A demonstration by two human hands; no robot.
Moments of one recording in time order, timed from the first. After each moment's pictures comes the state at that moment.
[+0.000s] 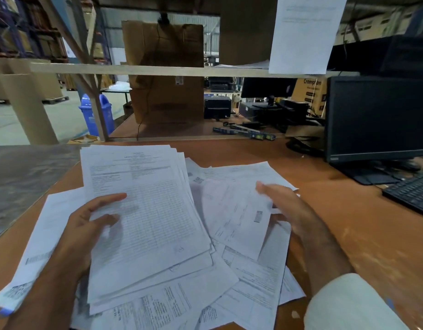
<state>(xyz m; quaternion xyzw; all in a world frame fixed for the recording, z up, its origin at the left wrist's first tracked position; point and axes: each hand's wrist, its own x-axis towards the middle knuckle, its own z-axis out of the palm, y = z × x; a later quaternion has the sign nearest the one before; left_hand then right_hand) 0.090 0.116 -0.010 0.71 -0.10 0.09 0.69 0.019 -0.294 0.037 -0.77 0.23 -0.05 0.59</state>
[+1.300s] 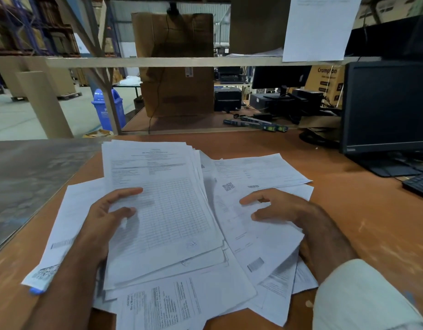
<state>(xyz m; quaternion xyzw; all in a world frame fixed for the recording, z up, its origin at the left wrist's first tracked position) 0.090 0.119 -0.012 0.71 -0.10 0.06 0.69 0.027 -0.282 0.024 -0.91 -0.02 0.07 0.41</state>
